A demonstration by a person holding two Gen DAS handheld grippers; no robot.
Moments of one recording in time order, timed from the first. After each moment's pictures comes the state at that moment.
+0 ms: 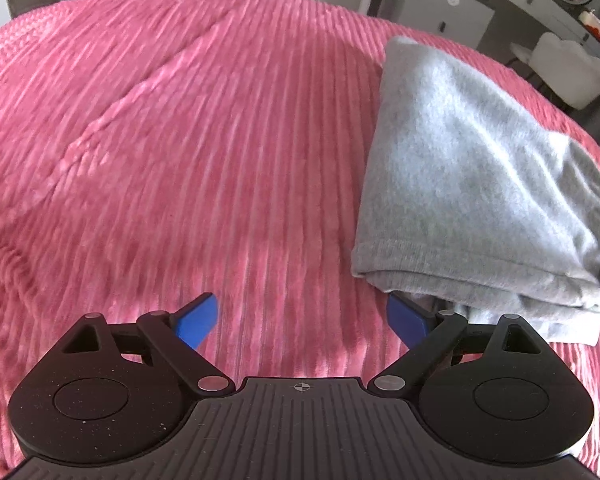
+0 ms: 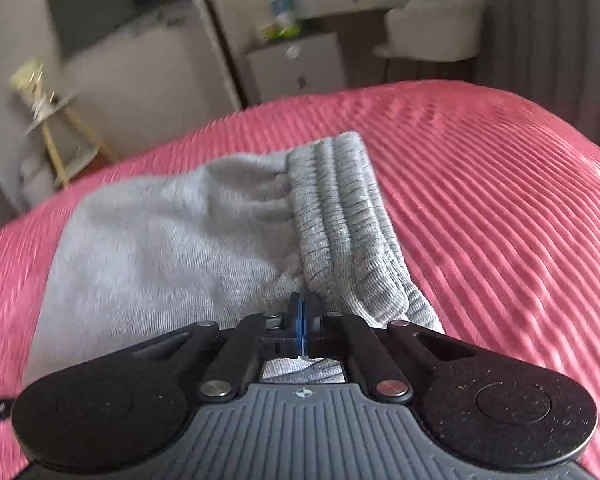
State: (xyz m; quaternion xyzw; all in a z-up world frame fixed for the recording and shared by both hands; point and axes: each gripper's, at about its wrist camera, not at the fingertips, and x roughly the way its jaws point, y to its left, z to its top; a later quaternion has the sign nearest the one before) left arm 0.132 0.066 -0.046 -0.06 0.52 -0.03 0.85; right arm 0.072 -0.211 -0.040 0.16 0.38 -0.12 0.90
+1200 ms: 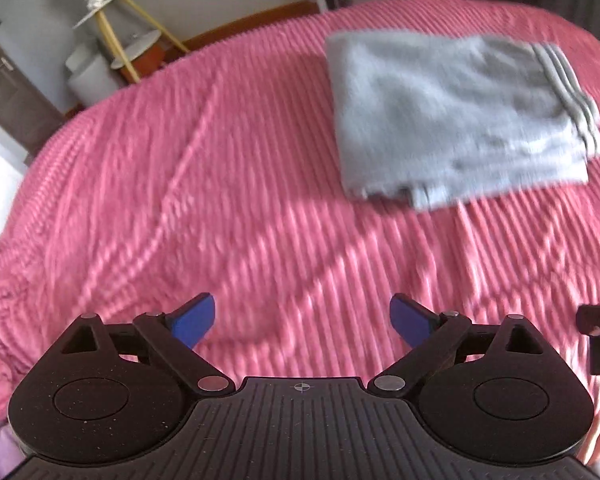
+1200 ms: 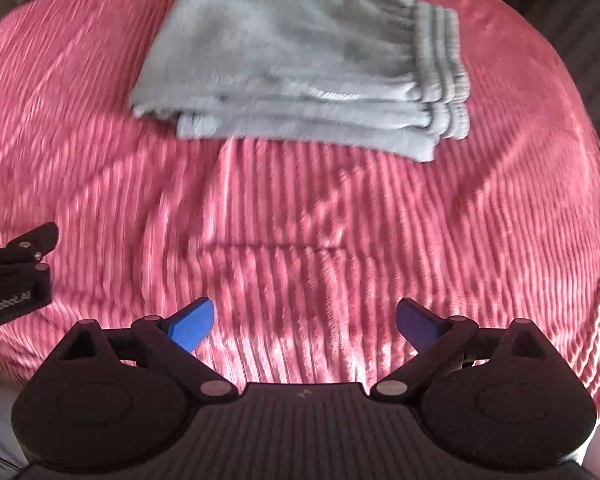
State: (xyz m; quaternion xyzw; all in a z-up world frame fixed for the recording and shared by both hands) left arm 0.035 0.021 0.067 0.18 0.51 -0.02 0.84; right arm 0.006 -0.075 0.044 0.04 0.64 -0.09 0.76
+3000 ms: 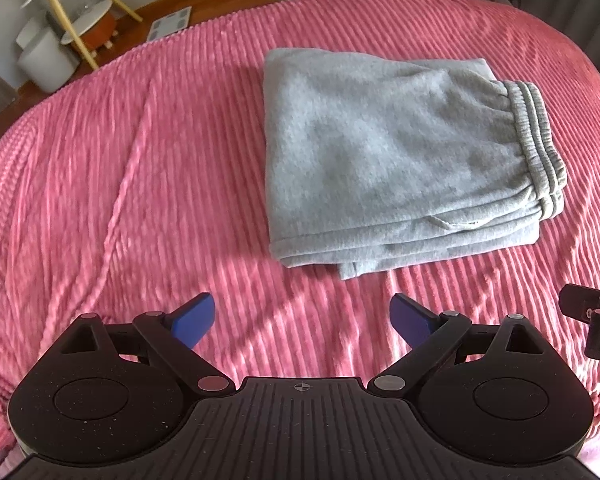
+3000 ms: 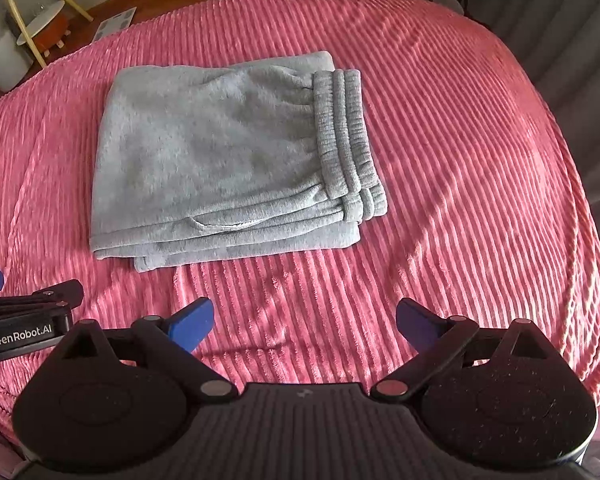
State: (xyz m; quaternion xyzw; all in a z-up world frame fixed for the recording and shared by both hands) left arm 0.125 -0.047 0.092 0.14 0.59 -0.07 0.79; right arm 0.070 -0.161 0.100 0.12 0.62 -0.15 0.76
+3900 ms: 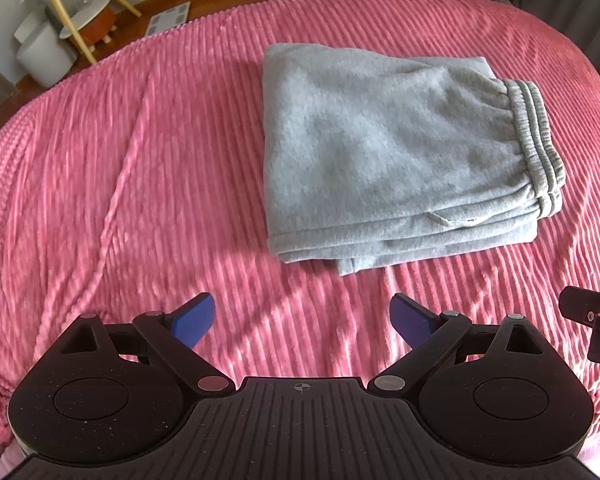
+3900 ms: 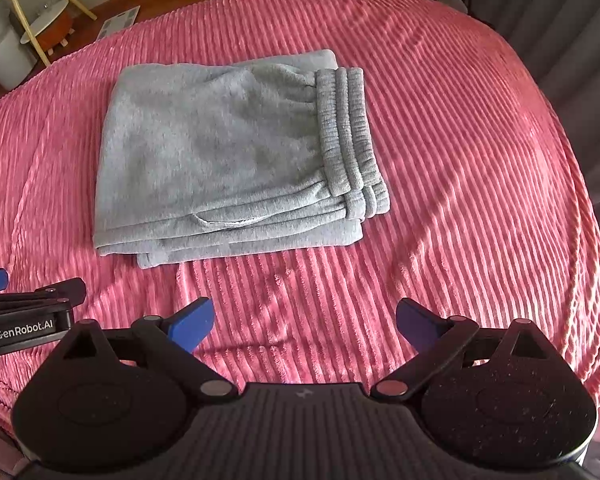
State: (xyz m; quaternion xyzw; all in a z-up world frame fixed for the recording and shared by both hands) left arm 0.125 -0.046 0.091 0.14 0.60 -0.07 0.79; right arm 0.068 -0.160 0.101 0.12 0.62 -0.14 0.76
